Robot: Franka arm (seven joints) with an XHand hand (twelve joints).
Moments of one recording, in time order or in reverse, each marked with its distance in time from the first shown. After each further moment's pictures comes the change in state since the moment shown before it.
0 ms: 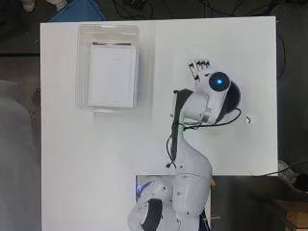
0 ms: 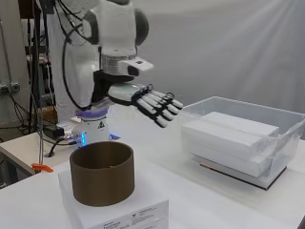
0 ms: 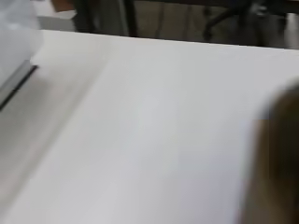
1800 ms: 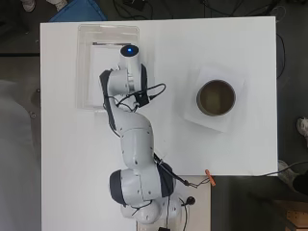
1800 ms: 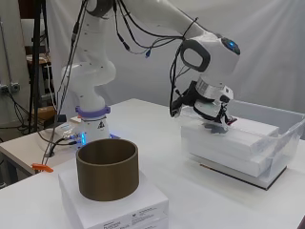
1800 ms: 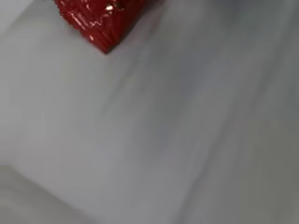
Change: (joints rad) arm -0.897 0.471 1.460 0.131 0.314 -0.212 0.149
